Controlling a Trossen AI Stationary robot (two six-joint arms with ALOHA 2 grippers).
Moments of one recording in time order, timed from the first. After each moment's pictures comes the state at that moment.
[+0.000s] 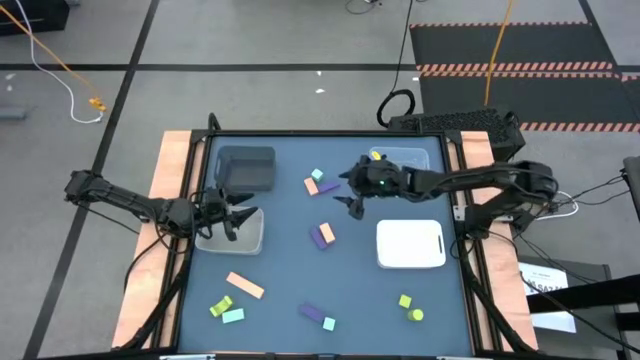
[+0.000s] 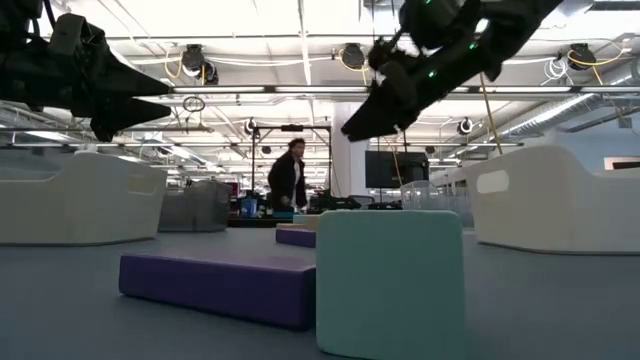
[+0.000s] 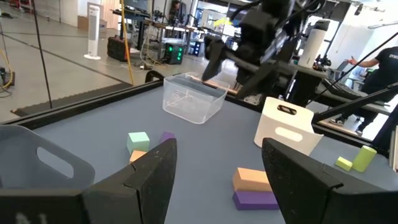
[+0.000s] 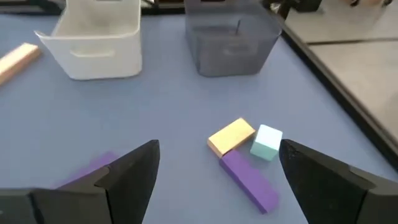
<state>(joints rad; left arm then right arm) -0.27 0.38 0.01 0.34 -0.59 -0.27 -0.20 1.48 0.77 0.19 0.04 -0.04</state>
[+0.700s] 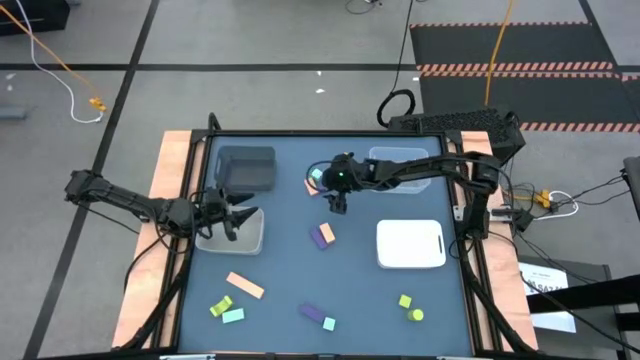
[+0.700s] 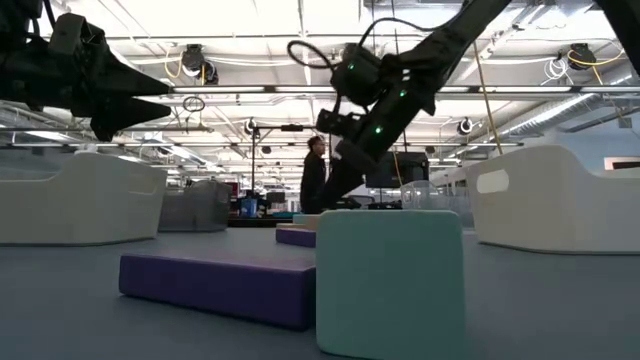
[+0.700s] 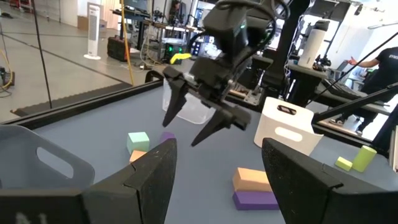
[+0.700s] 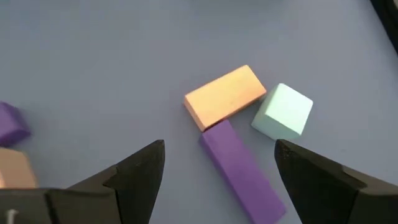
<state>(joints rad) -0.27 0.39 0.01 0.34 -0.59 -0.27 -0.28 1.87 1.10 -0.05 0.00 -0.20</state>
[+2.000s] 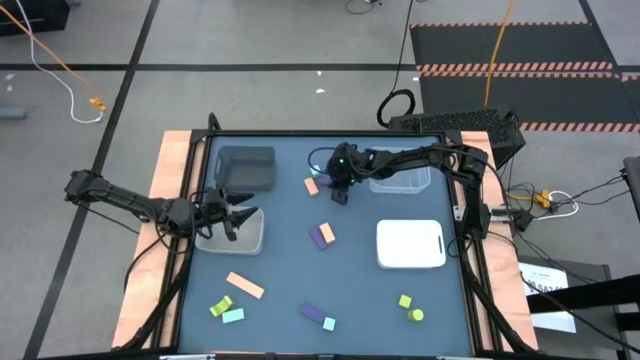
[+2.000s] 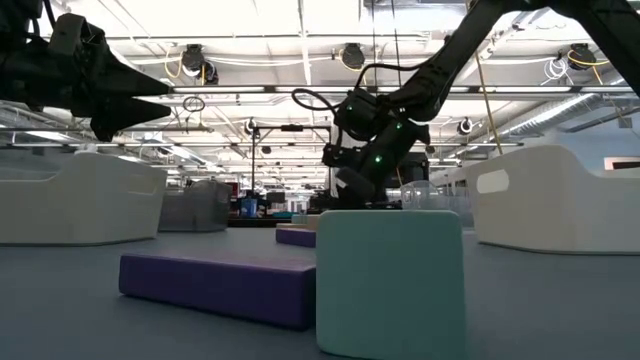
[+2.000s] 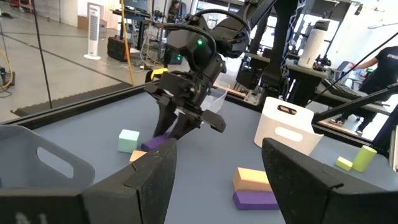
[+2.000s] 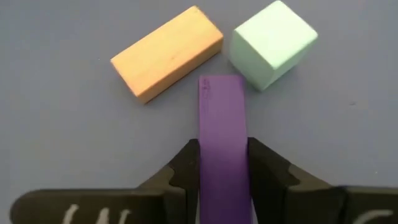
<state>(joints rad) -0.27 0.38 0.01 0.34 -0.59 -0.27 -0.40 1.98 1.11 -0.06 -0.16 -0.14</state>
